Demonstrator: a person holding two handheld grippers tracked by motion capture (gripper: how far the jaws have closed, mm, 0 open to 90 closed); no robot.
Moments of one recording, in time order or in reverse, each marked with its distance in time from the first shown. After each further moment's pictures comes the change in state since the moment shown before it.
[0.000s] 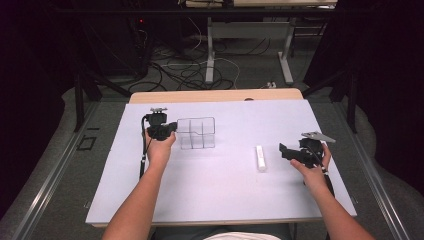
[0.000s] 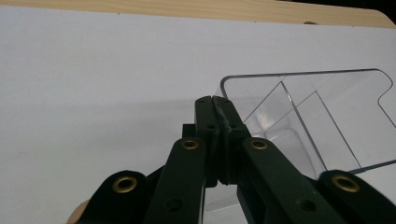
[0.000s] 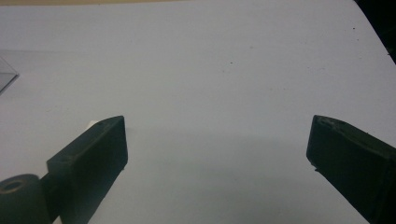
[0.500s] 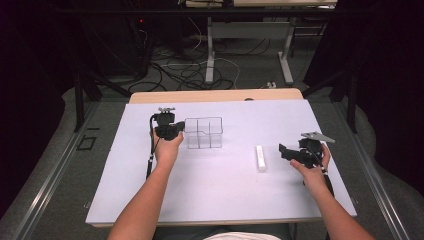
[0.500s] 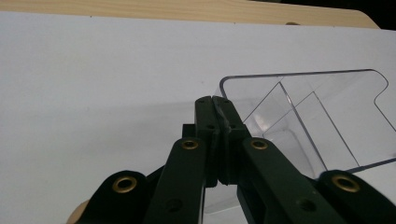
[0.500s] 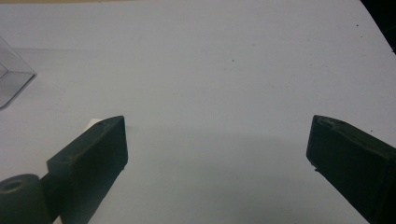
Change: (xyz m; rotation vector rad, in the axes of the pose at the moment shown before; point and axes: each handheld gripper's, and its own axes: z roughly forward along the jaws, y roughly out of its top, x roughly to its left) left arm -0.017 0.000 0.009 -0.013 -0.034 0.010; right arm 0.000 -0.001 0.002 0.005 0.003 -0.009
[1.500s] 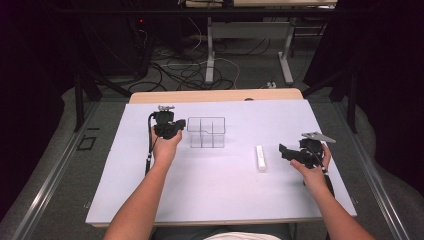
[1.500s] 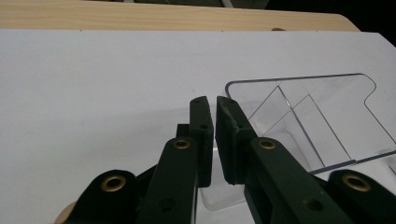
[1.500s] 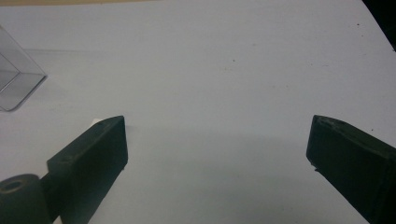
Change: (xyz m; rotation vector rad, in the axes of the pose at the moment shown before) left arm 0.005 0.004 -0.007 -0.024 -0.045 0.025; right arm 0.001 0.000 -0.002 0.002 0.005 0.018
